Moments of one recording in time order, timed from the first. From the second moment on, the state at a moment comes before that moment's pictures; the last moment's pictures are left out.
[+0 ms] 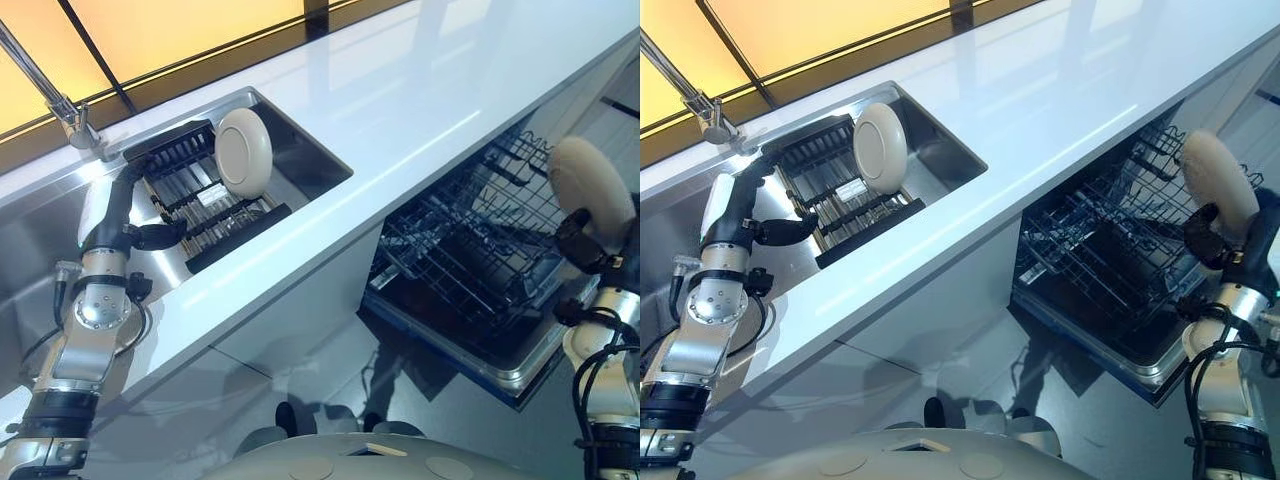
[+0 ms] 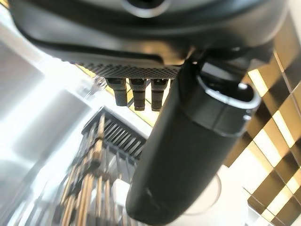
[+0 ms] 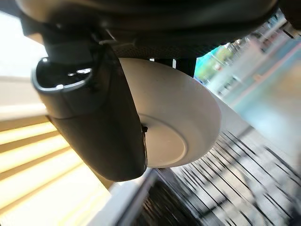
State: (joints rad) left arm 0.02 0.67 0.09 0.06 0.11 0.02 0.21; right arm 0.14 -0.56 -0.25 0.15 -0.25 -0.06 -0.51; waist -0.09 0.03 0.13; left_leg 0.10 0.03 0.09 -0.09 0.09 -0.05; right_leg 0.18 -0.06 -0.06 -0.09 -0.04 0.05
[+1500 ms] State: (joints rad) left arm -0.33 0.91 -0.08 0.16 -0.08 0.02 0.21; right arm -0.68 -0.93 0.14 1.00 -0.06 0.33 -0.18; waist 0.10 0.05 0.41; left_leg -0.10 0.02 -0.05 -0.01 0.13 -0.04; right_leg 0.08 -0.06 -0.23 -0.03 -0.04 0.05
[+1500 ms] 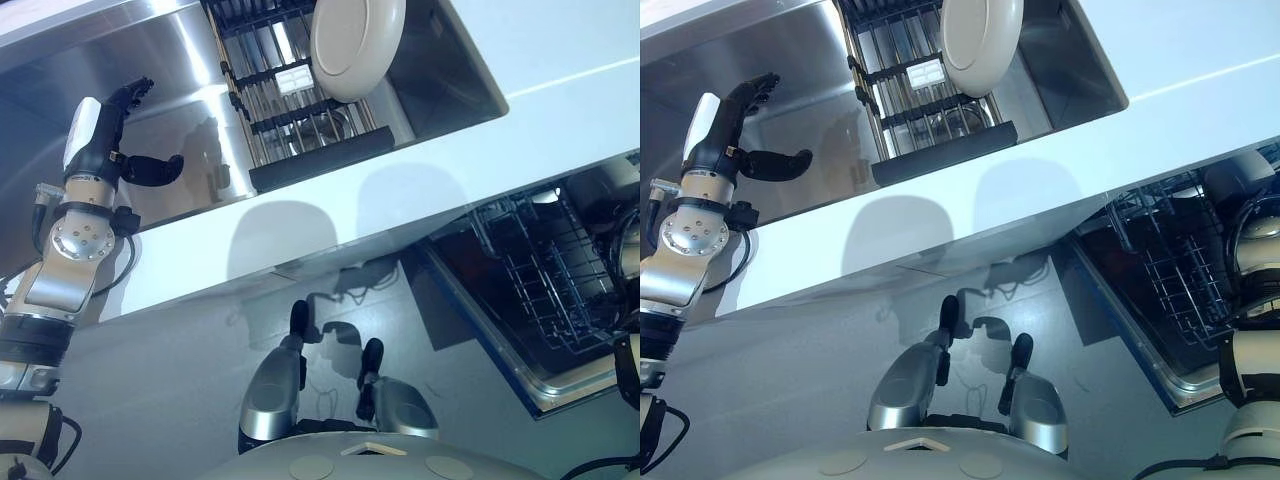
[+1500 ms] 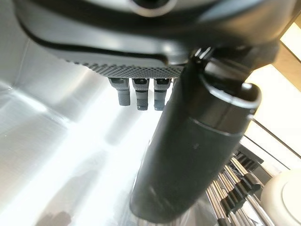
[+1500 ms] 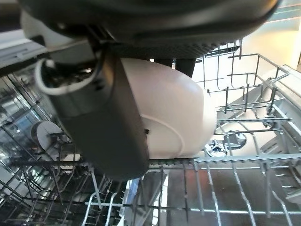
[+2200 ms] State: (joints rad) left arm -0.22 0.87 -0.03 0.13 -0.07 0.01 0.21; right arm -0.30 -0.85 -0.13 0.42 0.00 0.22 -0.42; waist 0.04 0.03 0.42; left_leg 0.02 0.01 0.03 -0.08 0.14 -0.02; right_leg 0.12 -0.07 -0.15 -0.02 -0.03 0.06
